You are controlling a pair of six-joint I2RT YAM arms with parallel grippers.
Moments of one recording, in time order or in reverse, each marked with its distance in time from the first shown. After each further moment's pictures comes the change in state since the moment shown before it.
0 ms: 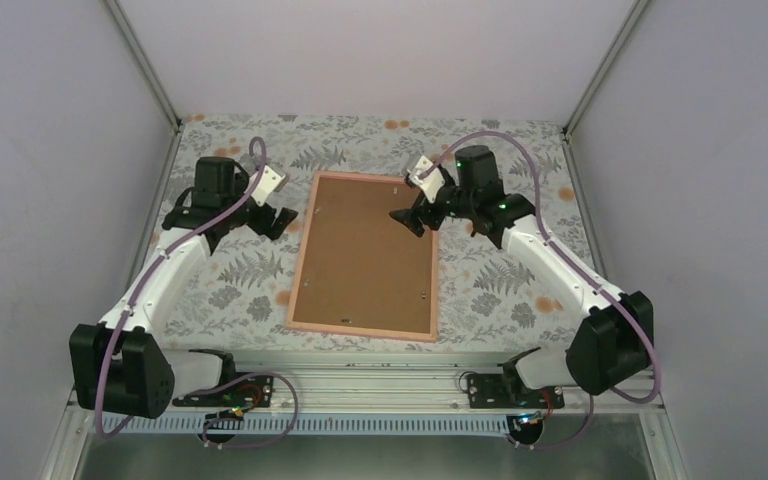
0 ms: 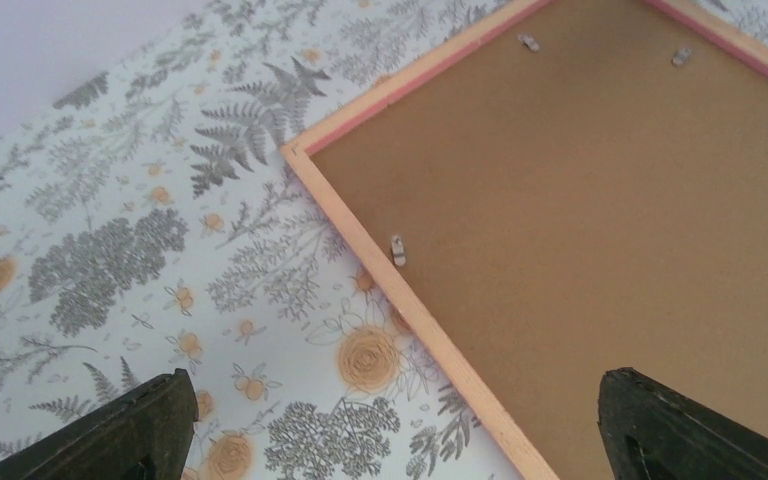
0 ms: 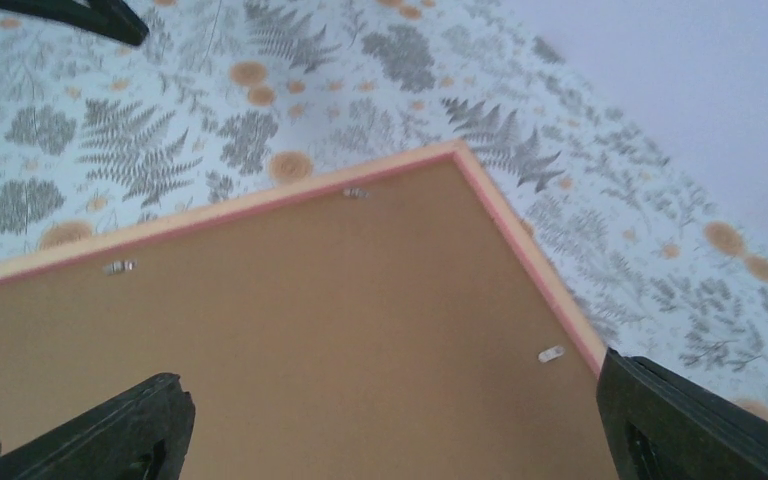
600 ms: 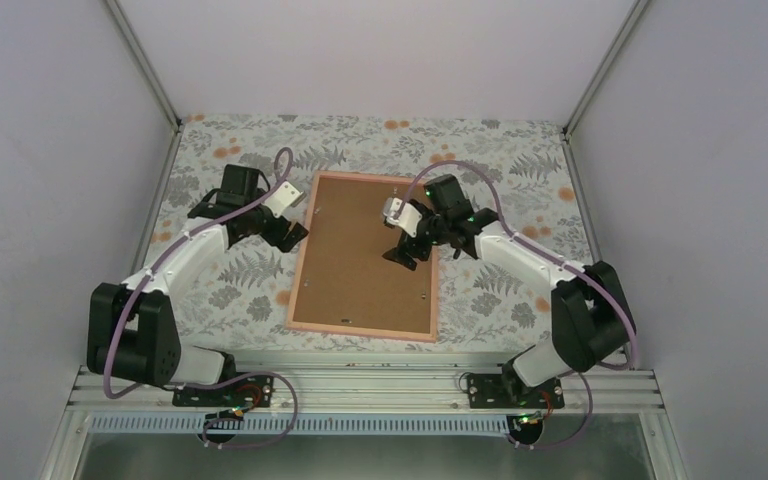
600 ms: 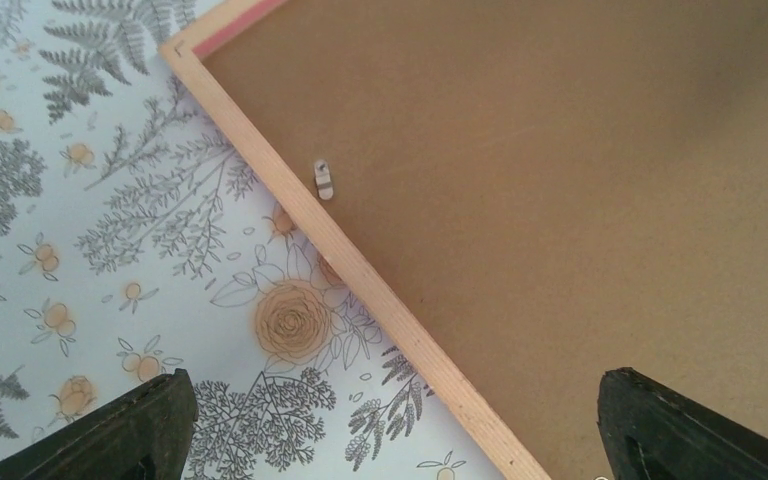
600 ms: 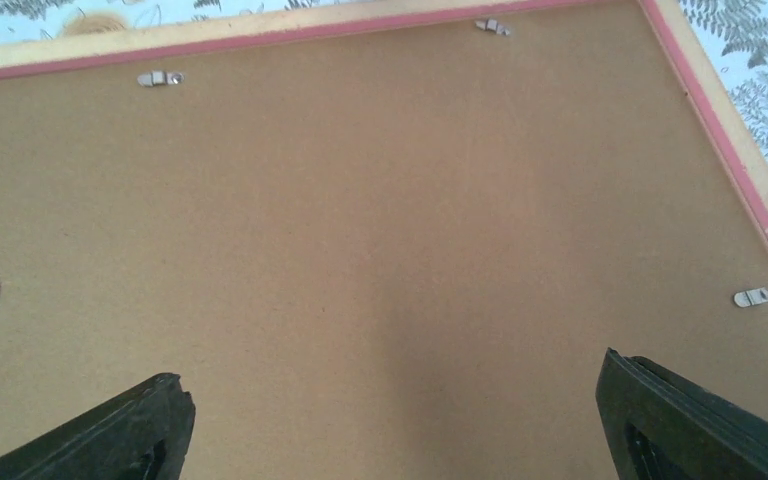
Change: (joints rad) left arm -0.060 0.138 -0.043 0.000 -0.016 0.029; right arm 0.083 0.130 -0.146 0.002 0.025 -0.162
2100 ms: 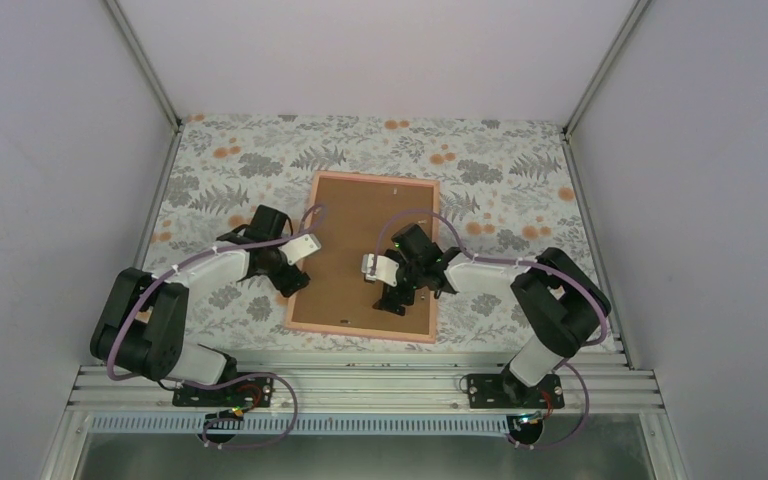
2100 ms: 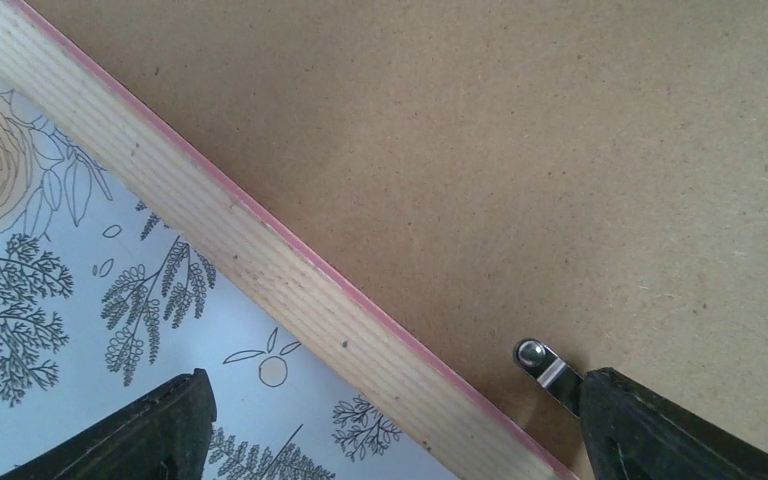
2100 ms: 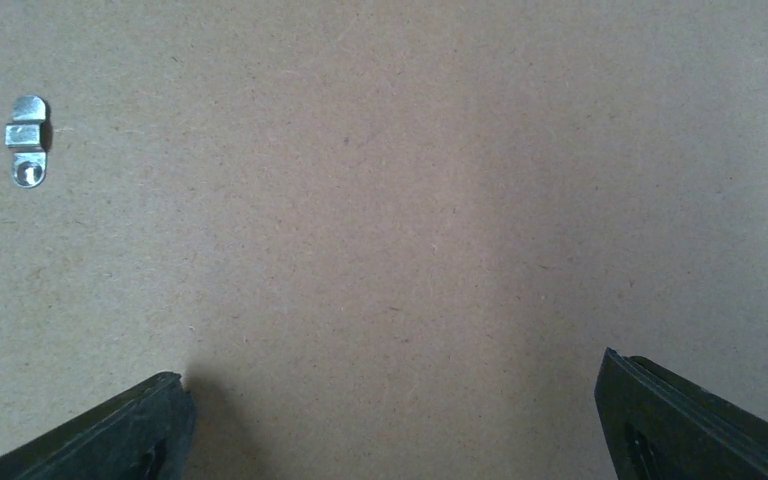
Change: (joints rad) left arm -0.156 0.058 -0.253 0.053 -0.171 0.092; right arm 0.225 0.139 -0.235 0.225 0.114 -0.018
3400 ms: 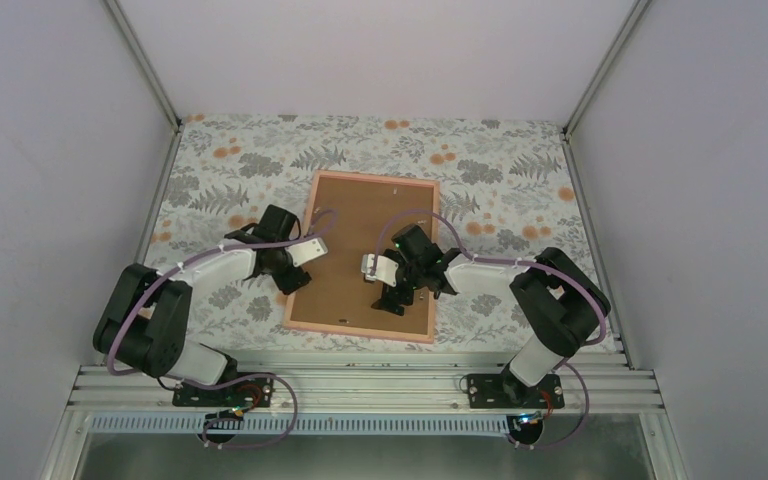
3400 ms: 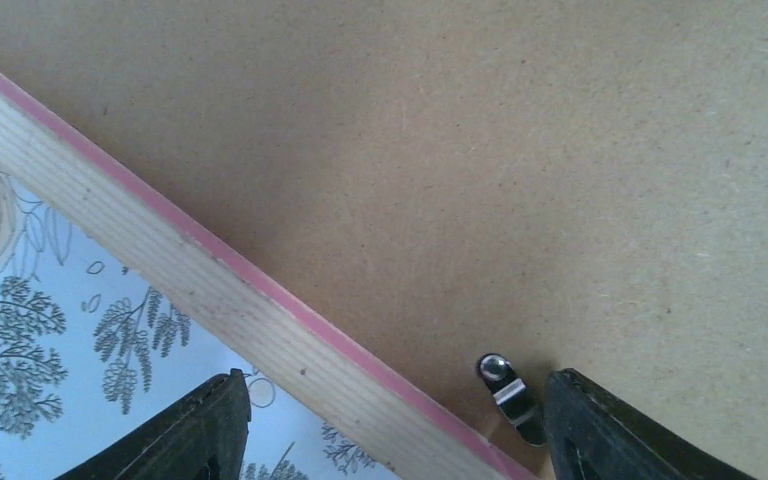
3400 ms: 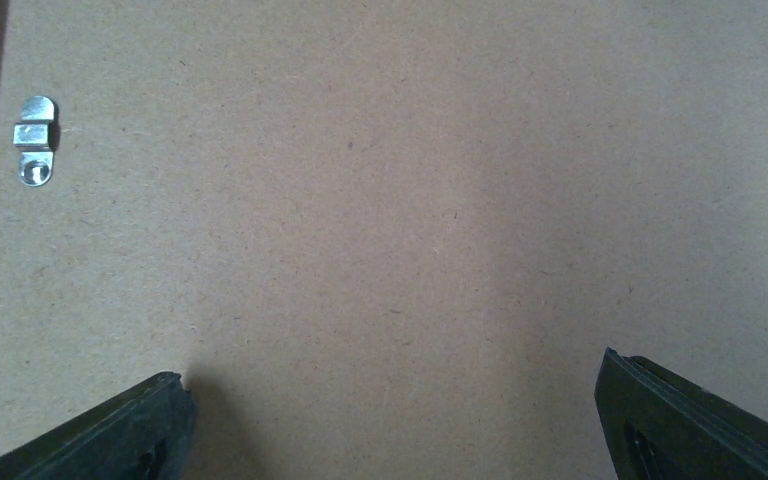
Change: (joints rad) left arm -0.049 0.024 0.032 -0.032 -0.052 0.051; right arm 0.001 0.005 -0.011 0.036 -0.012 0.000
